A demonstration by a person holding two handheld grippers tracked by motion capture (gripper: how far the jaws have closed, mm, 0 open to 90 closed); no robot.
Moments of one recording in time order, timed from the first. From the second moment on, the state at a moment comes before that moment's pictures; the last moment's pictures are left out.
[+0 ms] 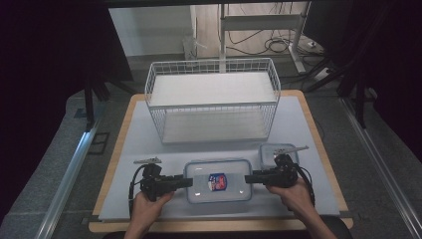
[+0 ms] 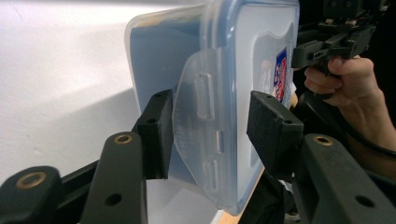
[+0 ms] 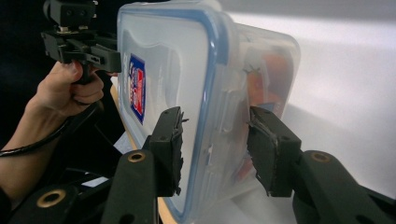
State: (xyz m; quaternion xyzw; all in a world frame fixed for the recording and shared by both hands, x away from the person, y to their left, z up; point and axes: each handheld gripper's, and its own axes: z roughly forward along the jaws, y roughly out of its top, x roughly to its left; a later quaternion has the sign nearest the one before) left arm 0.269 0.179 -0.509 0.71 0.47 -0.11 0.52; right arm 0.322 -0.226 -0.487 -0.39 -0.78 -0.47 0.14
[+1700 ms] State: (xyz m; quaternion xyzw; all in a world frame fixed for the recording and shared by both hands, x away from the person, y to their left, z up) left arm 0.362 0.187 -0.329 0.71 0.43 0.04 0.55; right arm 0.405 -0.204 -0.334 -0.35 -0.75 -0.56 0.02
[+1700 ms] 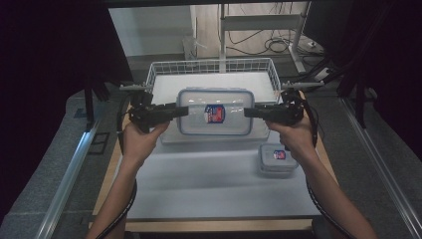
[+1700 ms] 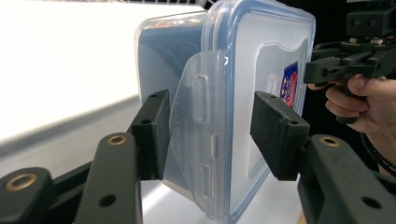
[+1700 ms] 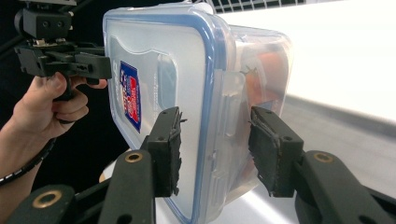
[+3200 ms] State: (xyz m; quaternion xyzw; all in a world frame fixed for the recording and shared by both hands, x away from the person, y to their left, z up) left arm 0.453 0.199 -0.316 0.66 0.49 0.02 0.57; right arm 0.508 -0.182 -0.301 -0.42 -0.71 -0.57 0.03
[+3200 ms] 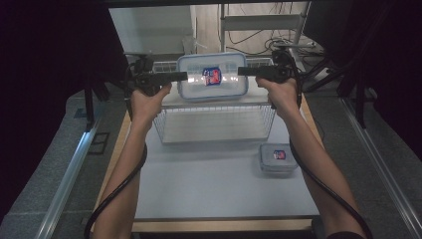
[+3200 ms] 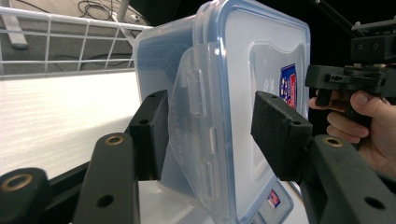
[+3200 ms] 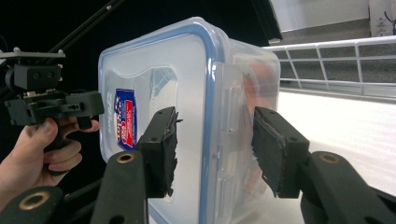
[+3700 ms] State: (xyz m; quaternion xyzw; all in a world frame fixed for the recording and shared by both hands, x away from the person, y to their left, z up) left arm 0.464 0.195 -0.320 0.66 0.51 0.06 0.55; right arm 0.511 -0.174 -0.310 -0.43 -0.72 -0.55 -0.01
